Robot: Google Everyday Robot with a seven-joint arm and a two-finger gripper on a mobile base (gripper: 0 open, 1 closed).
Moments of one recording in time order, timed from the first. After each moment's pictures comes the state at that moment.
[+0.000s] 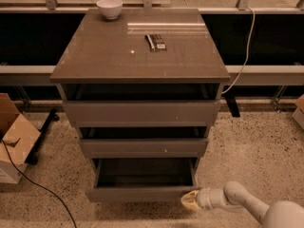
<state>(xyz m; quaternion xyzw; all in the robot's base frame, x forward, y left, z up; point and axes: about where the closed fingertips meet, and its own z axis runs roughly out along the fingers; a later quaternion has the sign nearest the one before) 0.512 -0.186 0.180 -0.50 0.75 0.30 0.32</state>
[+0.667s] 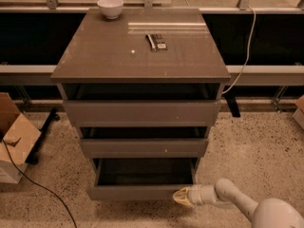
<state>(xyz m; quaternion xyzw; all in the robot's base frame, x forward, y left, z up) 0.540 -0.148 0.169 -0.53 0.72 0.29 0.35</state>
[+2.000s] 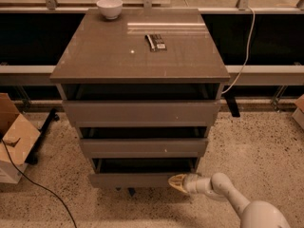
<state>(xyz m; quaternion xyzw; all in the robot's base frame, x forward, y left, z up) 0.608 -0.132 0.177 -0.52 0.68 0.26 0.45</state>
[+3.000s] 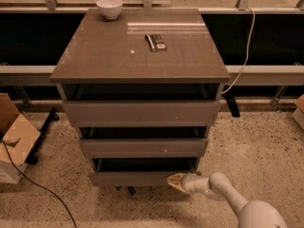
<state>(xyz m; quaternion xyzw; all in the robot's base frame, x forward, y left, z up) 0.615 -0.122 0.179 -0.52 0.67 0.26 0.46</state>
